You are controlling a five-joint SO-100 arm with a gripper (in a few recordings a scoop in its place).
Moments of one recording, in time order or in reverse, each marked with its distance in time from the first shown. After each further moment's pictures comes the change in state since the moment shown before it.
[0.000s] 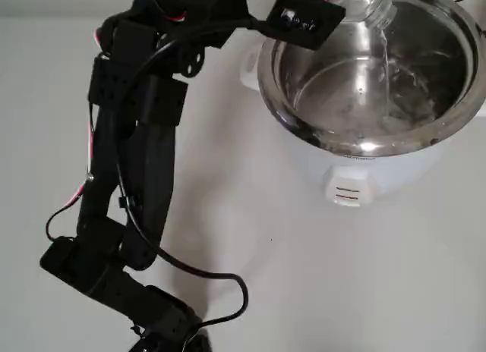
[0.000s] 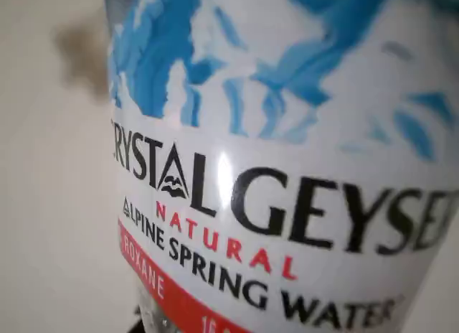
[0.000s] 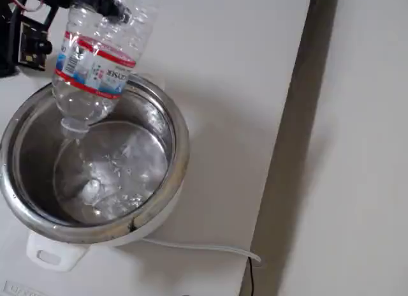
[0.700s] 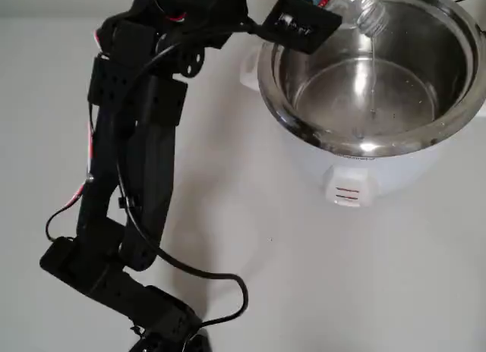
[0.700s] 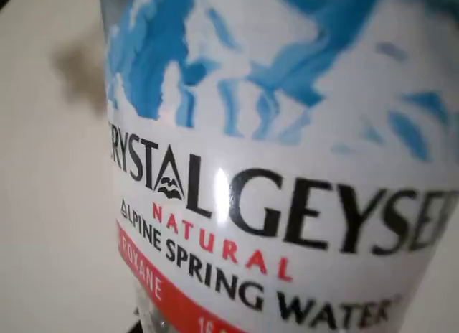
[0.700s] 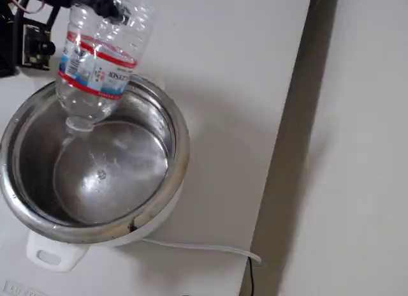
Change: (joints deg) arm 0.4 0.0 0.0 0.8 6.7
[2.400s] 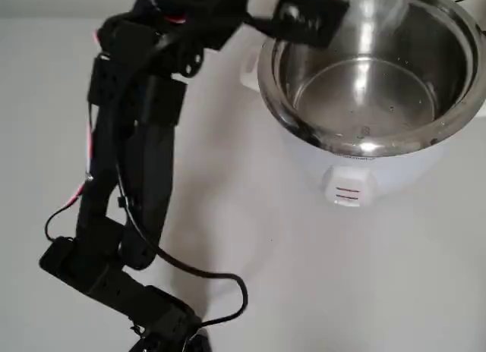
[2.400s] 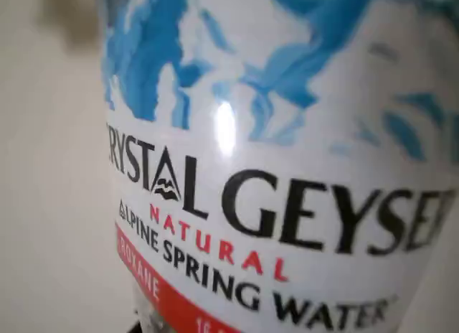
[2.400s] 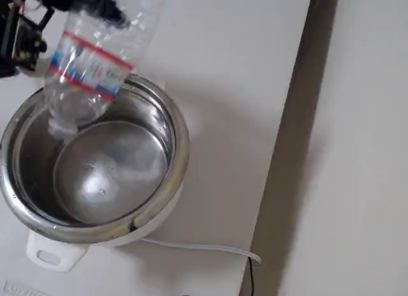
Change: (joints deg) arm -4.4 0.1 0.0 2.3 -30.1
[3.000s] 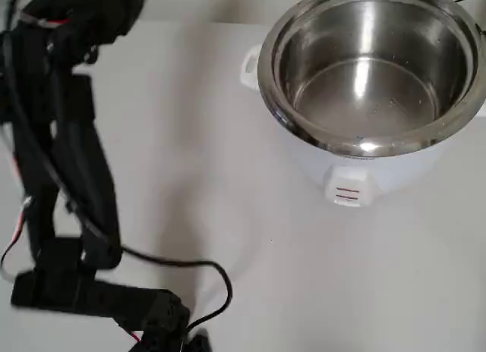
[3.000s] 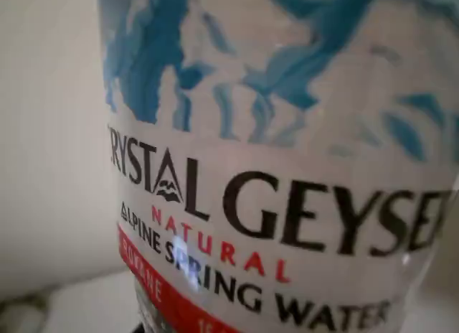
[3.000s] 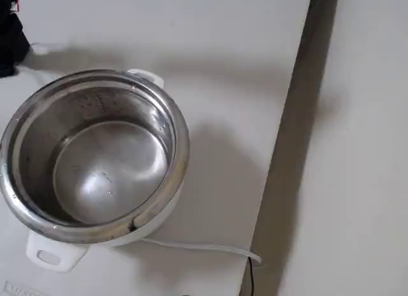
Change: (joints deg) arm -20.8 15.1 14.8 5.9 -70.0
